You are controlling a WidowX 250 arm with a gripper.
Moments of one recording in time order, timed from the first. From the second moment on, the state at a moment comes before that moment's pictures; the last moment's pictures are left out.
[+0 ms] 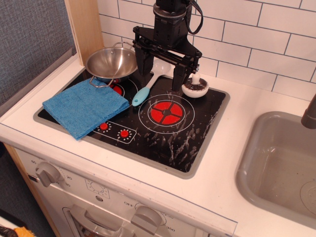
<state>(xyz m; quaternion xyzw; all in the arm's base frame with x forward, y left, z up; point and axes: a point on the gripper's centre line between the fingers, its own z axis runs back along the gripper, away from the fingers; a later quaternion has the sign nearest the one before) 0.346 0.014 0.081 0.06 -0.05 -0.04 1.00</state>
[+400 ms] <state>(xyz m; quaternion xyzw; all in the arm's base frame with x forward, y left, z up) 0.344 0.015 0.068 0.06 -0.03 -0.04 1.00</state>
